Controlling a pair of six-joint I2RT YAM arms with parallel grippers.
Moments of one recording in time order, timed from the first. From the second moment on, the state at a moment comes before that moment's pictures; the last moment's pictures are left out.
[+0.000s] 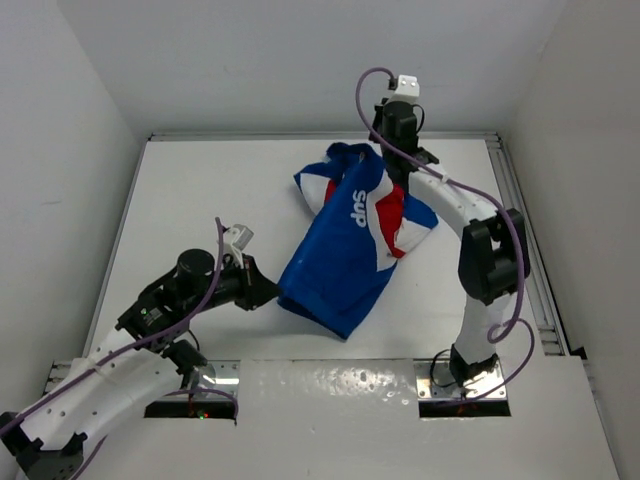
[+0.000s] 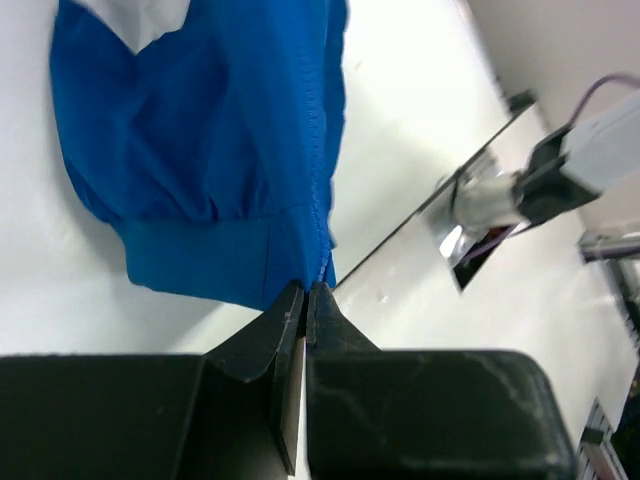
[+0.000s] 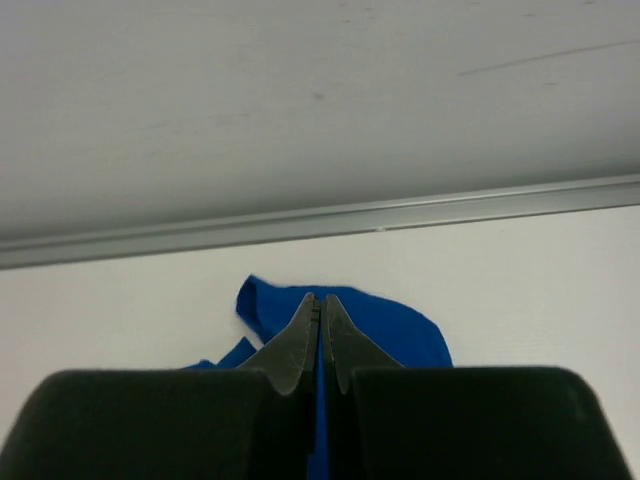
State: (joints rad) left arm -0.67 0.56 0.63 -0.49 0.27 -0.57; right arm 0.37 1.89 1.52 0.18 0.37 0.22
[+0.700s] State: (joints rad) left arm -0.68 0.54 0.63 -0.66 0.16 -0.61; right arm 0.40 1.78 1.21 0.09 -0.03 0.35
